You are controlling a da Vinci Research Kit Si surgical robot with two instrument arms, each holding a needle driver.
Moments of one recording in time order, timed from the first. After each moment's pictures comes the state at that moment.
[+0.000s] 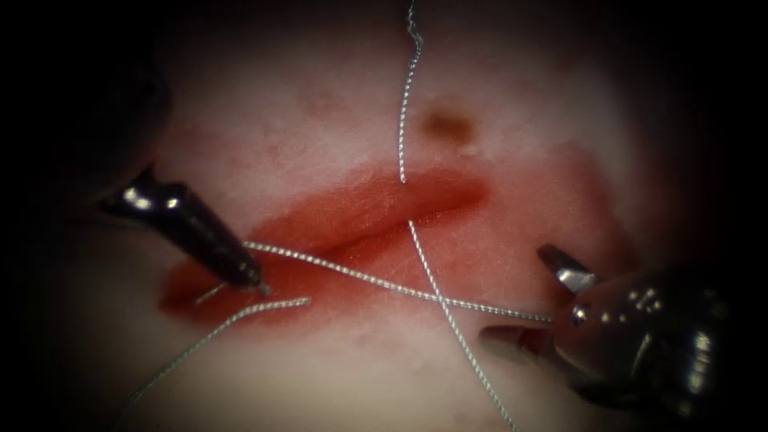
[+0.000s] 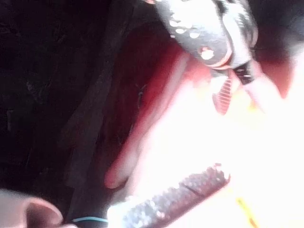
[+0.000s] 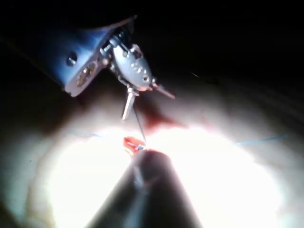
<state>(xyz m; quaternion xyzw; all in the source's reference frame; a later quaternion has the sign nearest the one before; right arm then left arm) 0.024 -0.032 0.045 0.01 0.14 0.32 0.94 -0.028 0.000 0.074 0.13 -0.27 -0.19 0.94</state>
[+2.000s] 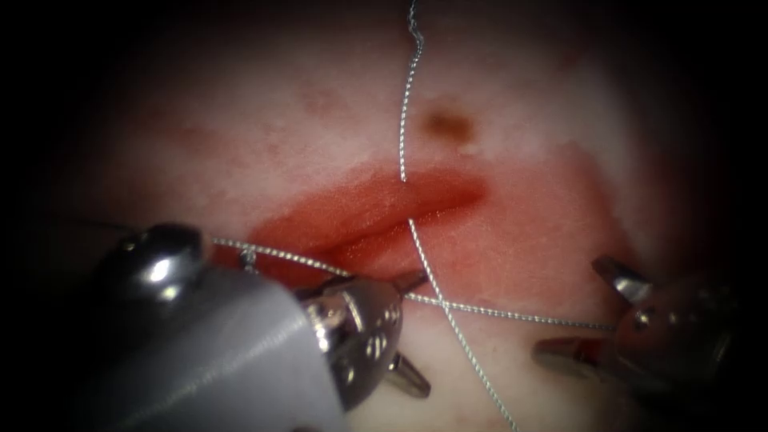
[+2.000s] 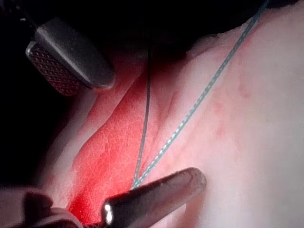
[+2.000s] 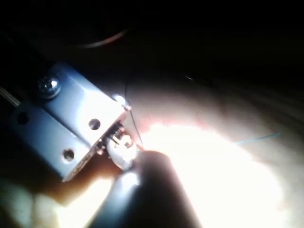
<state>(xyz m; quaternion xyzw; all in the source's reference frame) 0.022 -0.033 0.043 0.06 0.09 0.34 0.93 -0.036 -0.008 0.087 0.19 -0.28 -0.13 0.93</state>
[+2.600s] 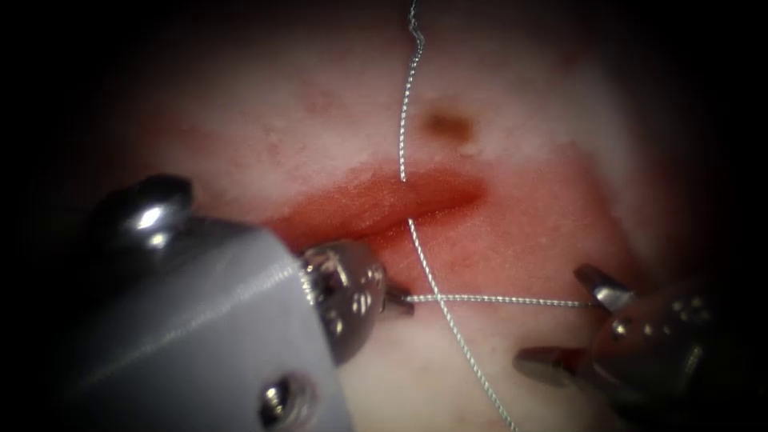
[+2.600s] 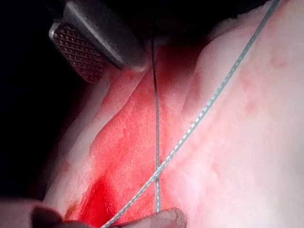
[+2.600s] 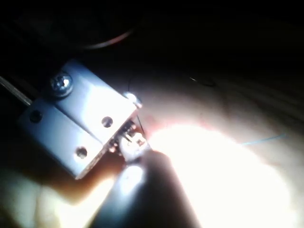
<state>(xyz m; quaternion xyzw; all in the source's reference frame) 0.023 -0.033 0.043 0.06 0.09 0.34 0.94 -0.033 -0.006 0.087 0.19 -0.24 -0.16 0.94</state>
